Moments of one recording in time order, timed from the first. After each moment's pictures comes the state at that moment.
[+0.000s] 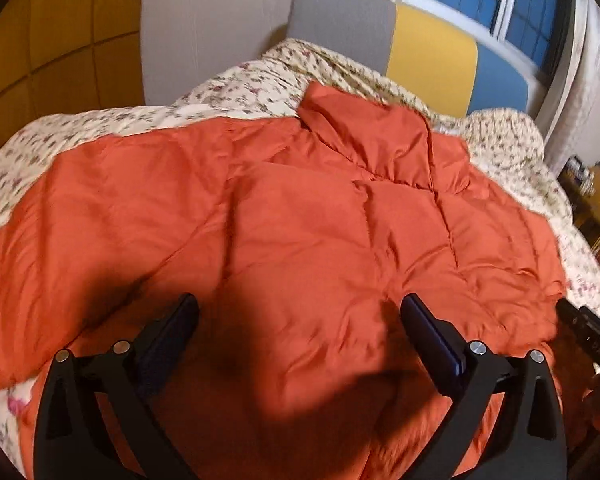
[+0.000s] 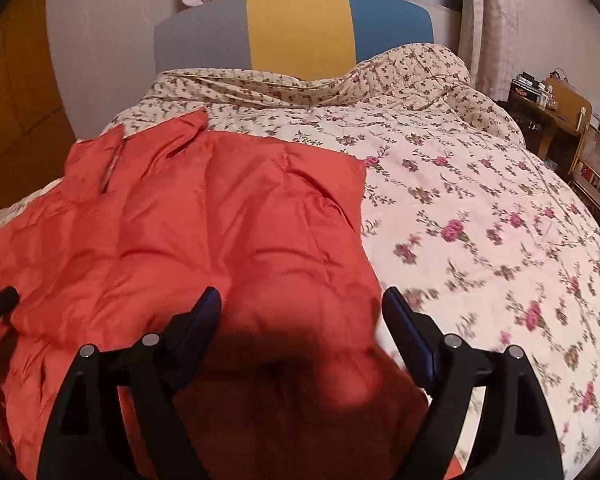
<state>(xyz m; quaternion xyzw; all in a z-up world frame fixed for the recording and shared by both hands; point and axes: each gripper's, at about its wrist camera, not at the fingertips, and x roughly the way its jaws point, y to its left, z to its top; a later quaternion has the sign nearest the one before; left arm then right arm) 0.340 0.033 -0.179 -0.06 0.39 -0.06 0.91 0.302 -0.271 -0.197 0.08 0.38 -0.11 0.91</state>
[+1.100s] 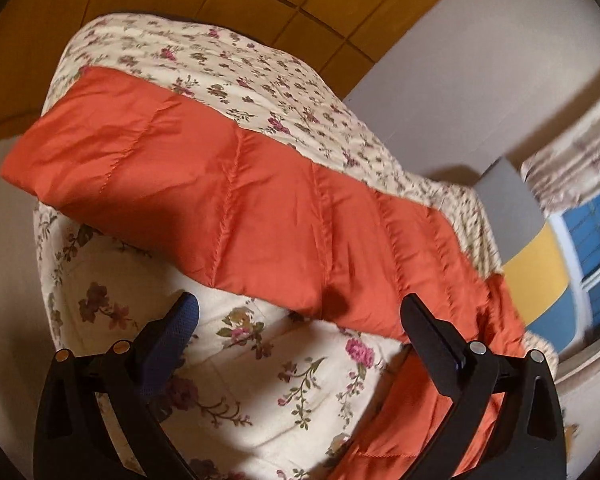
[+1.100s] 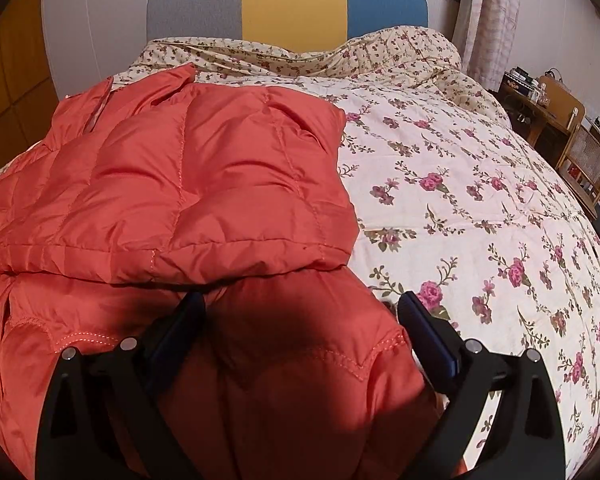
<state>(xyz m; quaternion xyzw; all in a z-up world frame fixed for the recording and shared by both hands) 0.188 0.288 -0.195 -0.40 0.28 0.17 0.86 0.284 -0.267 -0.223 0.06 0.42 -0.14 0.89</state>
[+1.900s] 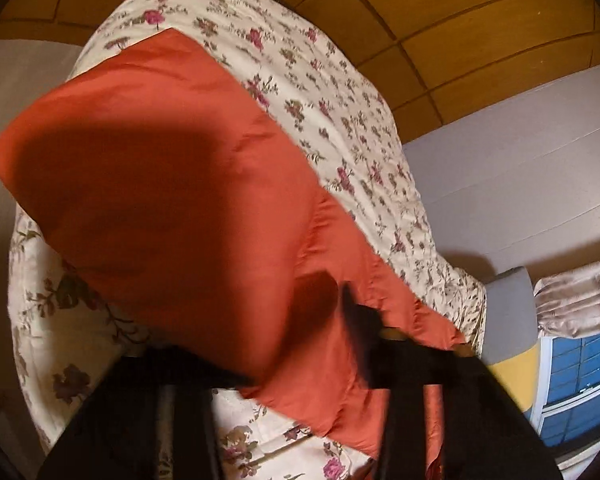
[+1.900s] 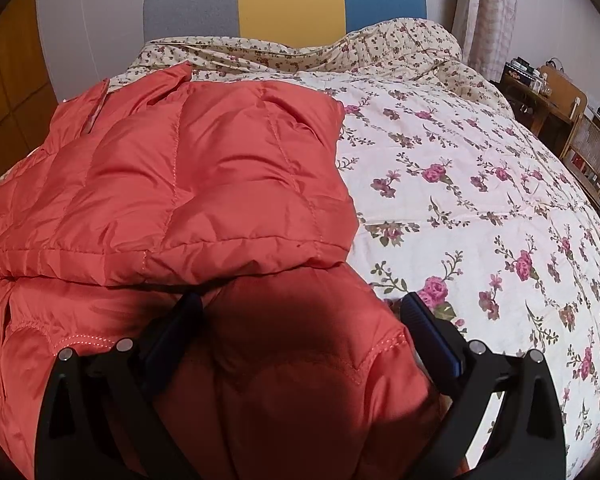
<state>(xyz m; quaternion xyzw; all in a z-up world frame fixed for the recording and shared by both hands) 0.217 0.351 -0.209 -0.54 0.24 0.24 0.77 0.286 -0.272 -0.226 0.08 0.43 -0.13 0.89</state>
